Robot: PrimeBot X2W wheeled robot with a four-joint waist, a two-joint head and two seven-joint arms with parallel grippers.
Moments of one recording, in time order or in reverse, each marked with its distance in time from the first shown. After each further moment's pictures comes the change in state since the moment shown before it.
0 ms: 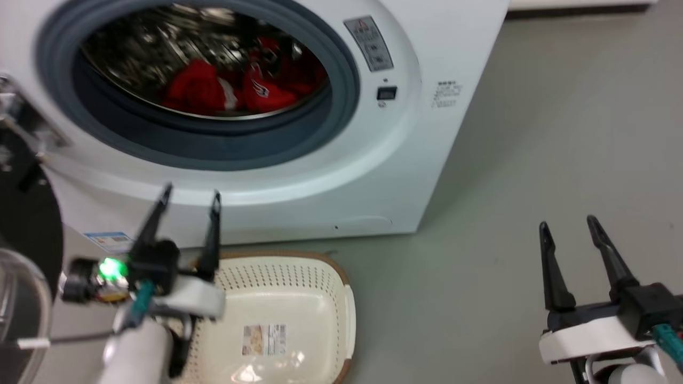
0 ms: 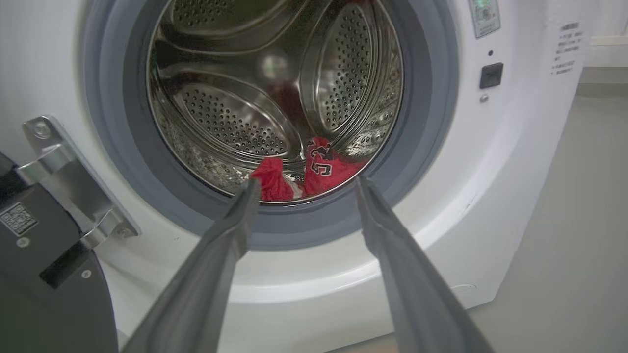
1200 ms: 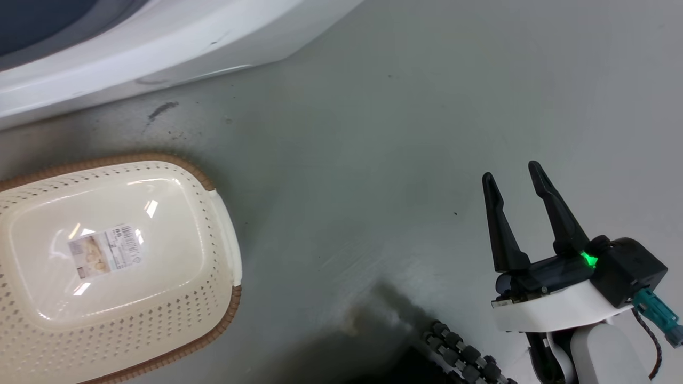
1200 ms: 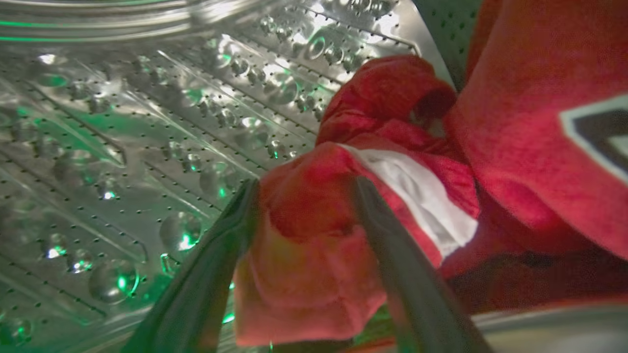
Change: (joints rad) left arm -1.391 0.541 -0.385 0.672 -0.067 -0.155 0.967; right arm -0.138 -0.001 0.197 -0.061 0.230 0.000 0.000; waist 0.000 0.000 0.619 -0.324
